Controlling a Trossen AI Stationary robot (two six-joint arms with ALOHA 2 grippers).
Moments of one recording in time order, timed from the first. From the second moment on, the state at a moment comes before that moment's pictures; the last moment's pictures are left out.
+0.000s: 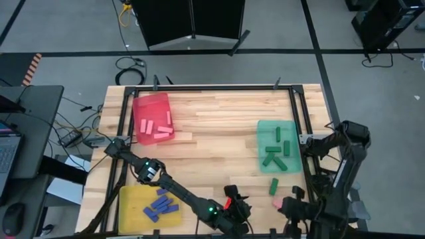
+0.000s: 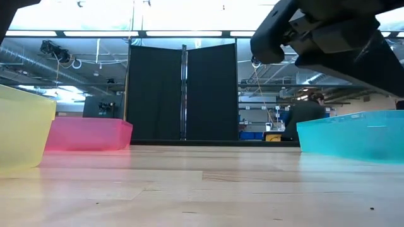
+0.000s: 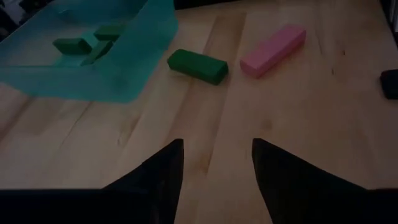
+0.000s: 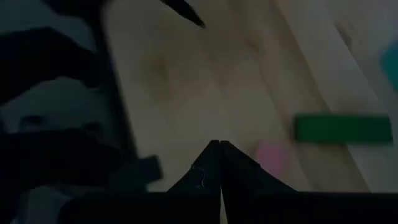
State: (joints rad) left arm -0.57 2.61 2.27 -0.44 -0.84 -0.37; right arm 1.19 1.66 1.18 -0.89 0.50 1.54
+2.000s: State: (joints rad) left arm -0.45 2.72 2.27 0.07 -0.28 -0.09; right arm 1.13 1.83 1.18 -0.97 0.49 1.67
